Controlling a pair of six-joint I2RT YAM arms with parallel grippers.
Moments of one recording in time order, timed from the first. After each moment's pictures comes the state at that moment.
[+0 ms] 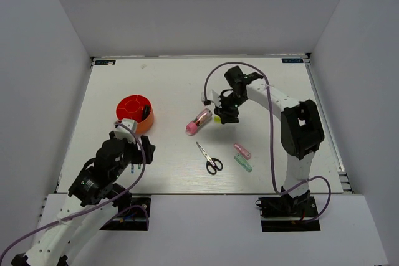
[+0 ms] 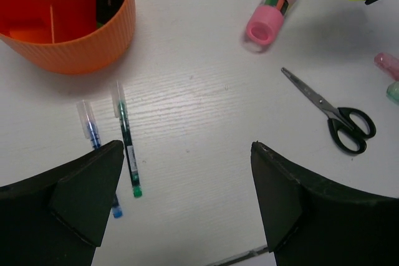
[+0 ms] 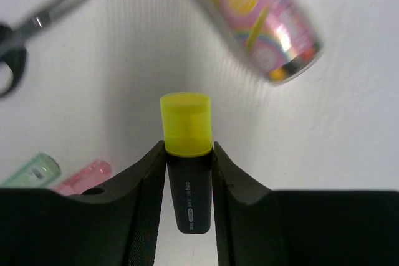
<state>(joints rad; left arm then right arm) -0.57 0.36 0.57 -0.69 -0.21 -0.27 0.49 1.96 1.51 -0.92 -0.53 -1.16</state>
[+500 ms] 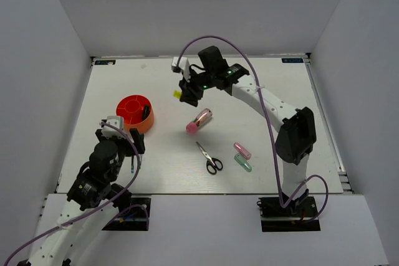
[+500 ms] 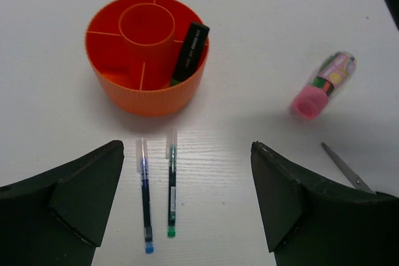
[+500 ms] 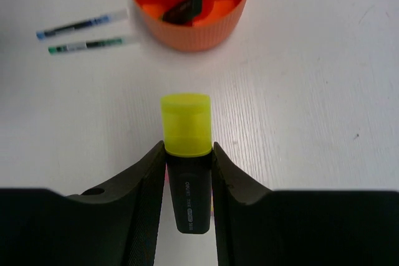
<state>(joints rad) -0.51 0.29 0.55 -0.58 -0.39 -0.24 0.71 1.91 1.82 -0.63 -0.63 -0.50</state>
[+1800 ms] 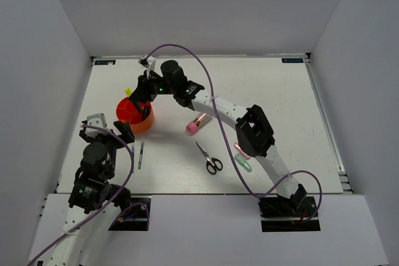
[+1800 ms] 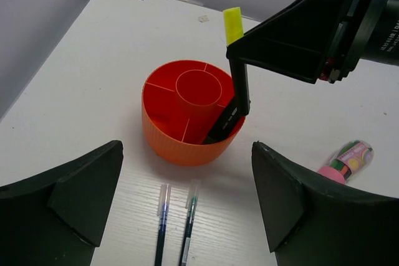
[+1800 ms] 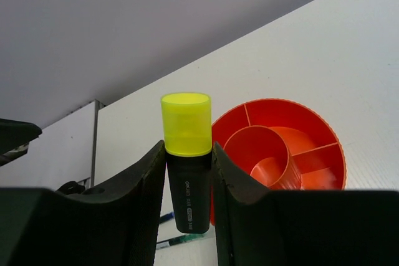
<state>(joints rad) -0.33 0.24 0.53 -0.39 -0.46 -0.23 0.91 2.34 2.11 0.08 -0.57 0.37</state>
